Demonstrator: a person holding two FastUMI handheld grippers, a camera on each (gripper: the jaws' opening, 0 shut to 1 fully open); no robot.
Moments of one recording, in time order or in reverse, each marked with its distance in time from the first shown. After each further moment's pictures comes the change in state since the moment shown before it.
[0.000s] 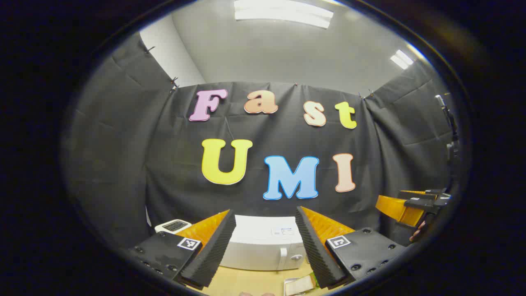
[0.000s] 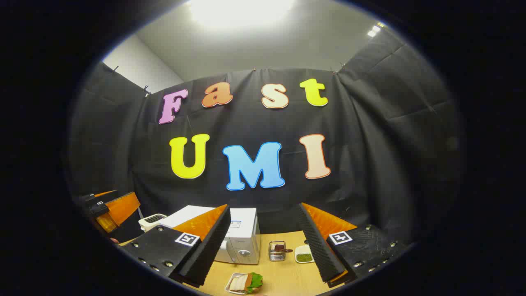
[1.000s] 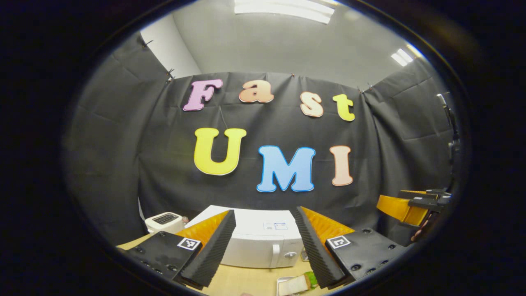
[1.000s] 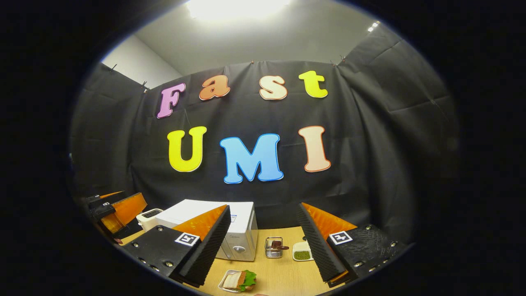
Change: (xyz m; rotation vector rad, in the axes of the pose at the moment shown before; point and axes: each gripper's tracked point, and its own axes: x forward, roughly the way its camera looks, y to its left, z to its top) left arm 0.029 -0.020 -0.042 -0.012 0.067 -0.026; right arm 0.016 -0.024 -0.027 -0.015 0.055 -0.018
